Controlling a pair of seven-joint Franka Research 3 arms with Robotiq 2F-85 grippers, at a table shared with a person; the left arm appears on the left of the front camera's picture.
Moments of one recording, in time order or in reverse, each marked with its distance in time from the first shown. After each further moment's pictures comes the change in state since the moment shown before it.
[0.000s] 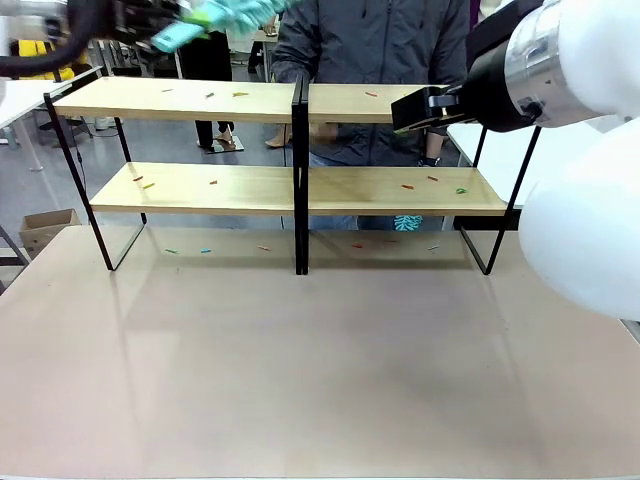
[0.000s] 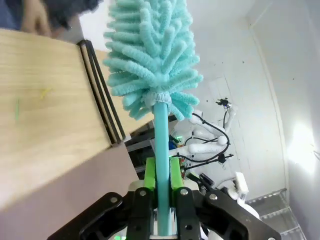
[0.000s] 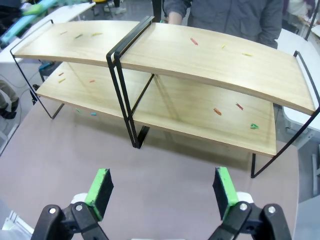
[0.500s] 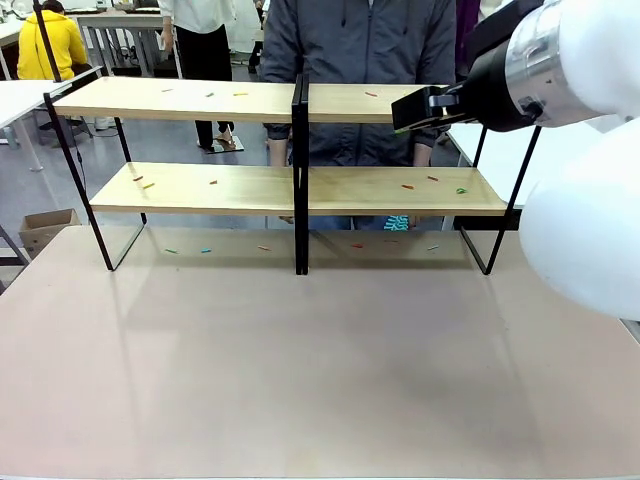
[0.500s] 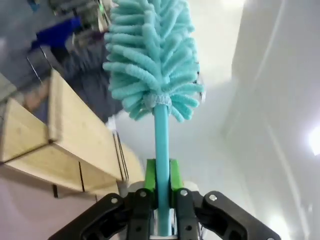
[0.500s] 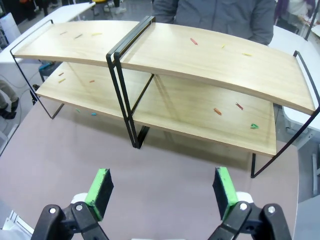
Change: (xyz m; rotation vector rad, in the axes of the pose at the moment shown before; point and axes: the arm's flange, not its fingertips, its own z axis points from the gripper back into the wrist) left arm -0.099 -0.009 0.350 -0.013 -0.666 0.127; right arm 0.000 0.000 0.000 0.000 0.000 -0.001
